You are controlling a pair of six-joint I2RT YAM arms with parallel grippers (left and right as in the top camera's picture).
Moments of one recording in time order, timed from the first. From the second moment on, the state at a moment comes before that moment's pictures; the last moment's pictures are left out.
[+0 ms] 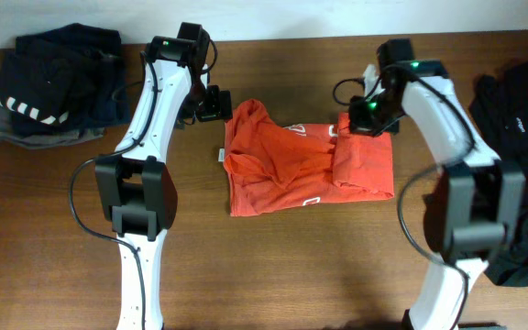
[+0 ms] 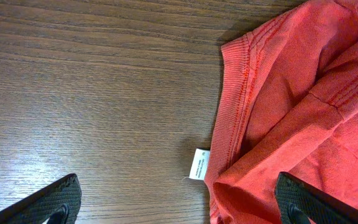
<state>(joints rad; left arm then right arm) -0.21 2.44 2.36 -1.39 0.05 -0.29 0.05 2.08 1.77 -1.08 -0.29 0.16</state>
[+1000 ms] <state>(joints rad) -0.21 2.44 2.36 -1.39 0.05 -0.29 0.05 2.00 1.37 -1.02 -0.21 0.21</state>
